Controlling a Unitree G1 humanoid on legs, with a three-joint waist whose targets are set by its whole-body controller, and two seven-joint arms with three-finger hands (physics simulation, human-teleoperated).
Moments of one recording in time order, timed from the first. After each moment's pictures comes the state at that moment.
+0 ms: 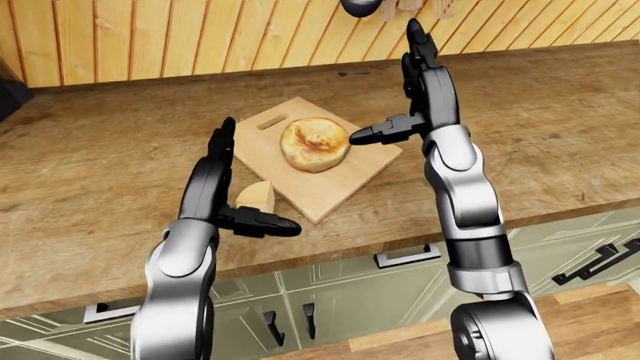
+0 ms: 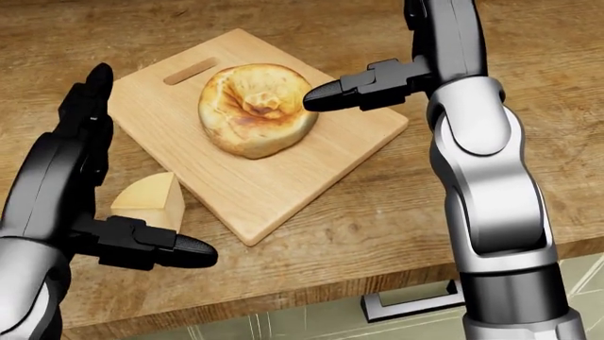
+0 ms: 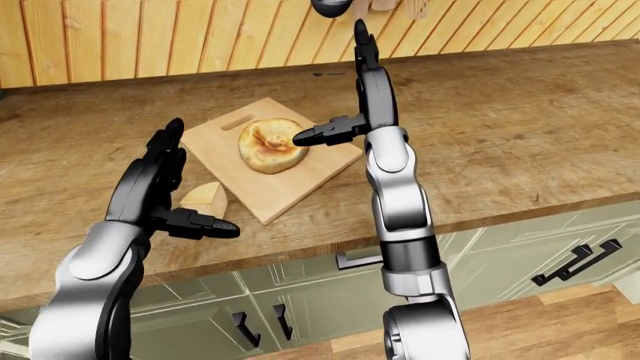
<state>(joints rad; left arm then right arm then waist) -0.36 0.16 -0.01 -0.67 0.26 1.02 -0.19 -0.82 -0.15 -0.07 0.18 -0.07 0.26 0.03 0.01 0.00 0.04</state>
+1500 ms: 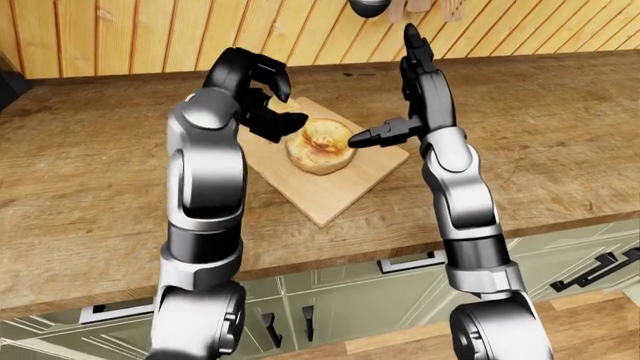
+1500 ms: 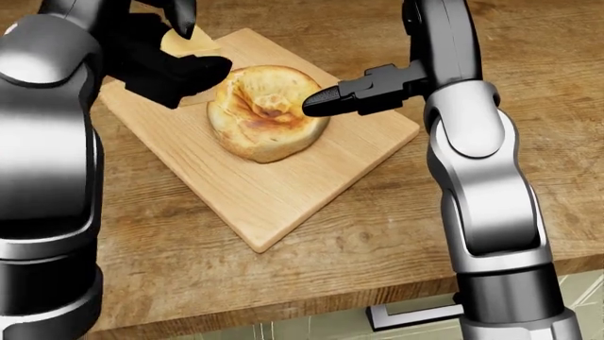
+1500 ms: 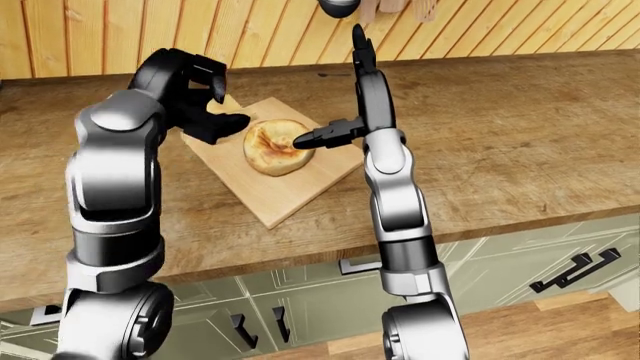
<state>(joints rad) -1.03 0.14 0.03 -0.07 0.55 1.07 -0.45 -0.82 -0.14 -0.06 0.21 -0.10 0.24 0.03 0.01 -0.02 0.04</state>
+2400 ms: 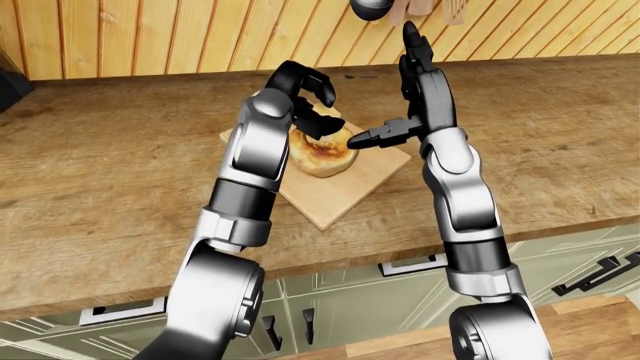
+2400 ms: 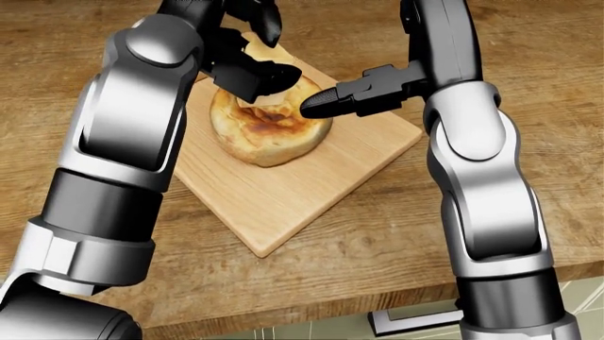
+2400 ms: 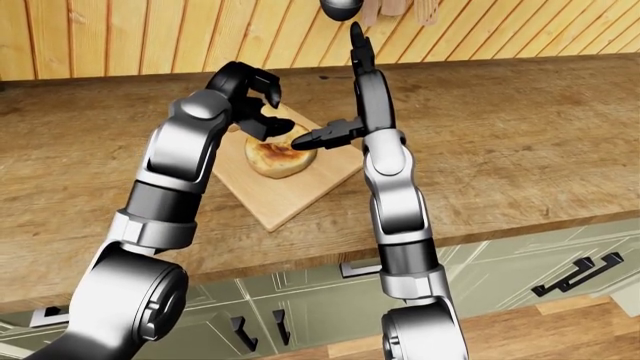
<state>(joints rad) -1.20 0.07 -0.01 0.49 0.33 0.77 -0.23 -0.81 -0.14 -0.06 0.17 -0.10 0.25 0.04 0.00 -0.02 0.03</state>
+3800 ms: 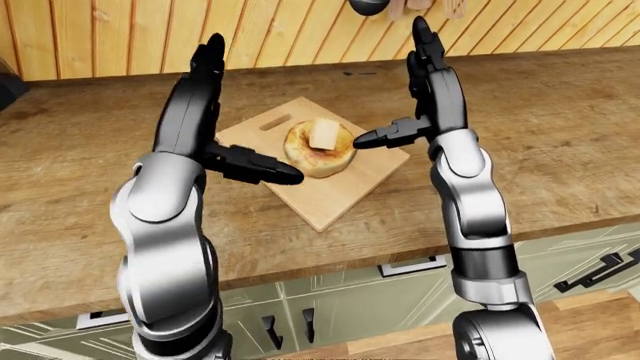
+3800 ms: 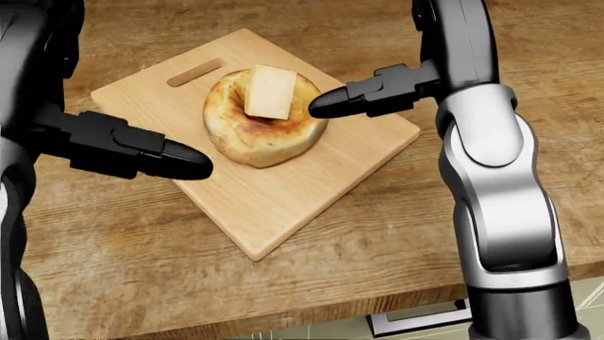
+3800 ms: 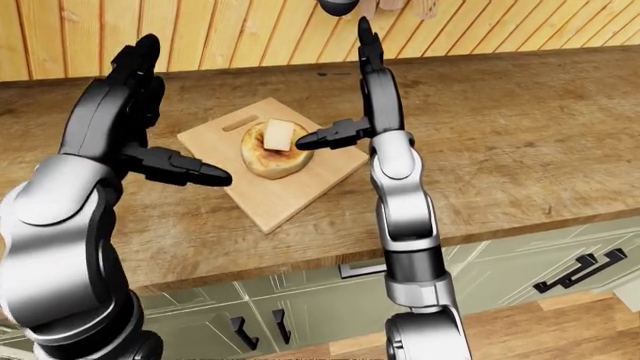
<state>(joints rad) -0.74 0.17 -0.01 -0.65 0.56 1.19 -0.44 -0.78 -0.15 -0.07 0.08 -0.09 0.29 0.04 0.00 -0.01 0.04</state>
